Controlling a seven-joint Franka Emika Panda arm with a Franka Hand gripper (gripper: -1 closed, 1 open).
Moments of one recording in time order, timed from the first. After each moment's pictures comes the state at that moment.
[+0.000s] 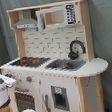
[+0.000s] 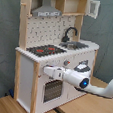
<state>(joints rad) -0.92 -1.47 1.56 -2.09 -0.24 3.09 -0.42</state>
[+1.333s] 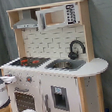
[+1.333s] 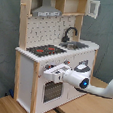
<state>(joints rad) -0.92 -1.47 1.57 -2.09 -0.24 3.10 -0.72</state>
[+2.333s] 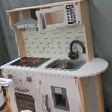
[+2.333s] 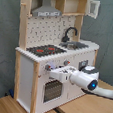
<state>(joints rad) -0.76 -1.46 1.54 -2.22 -0.22 3.04 -0.64</state>
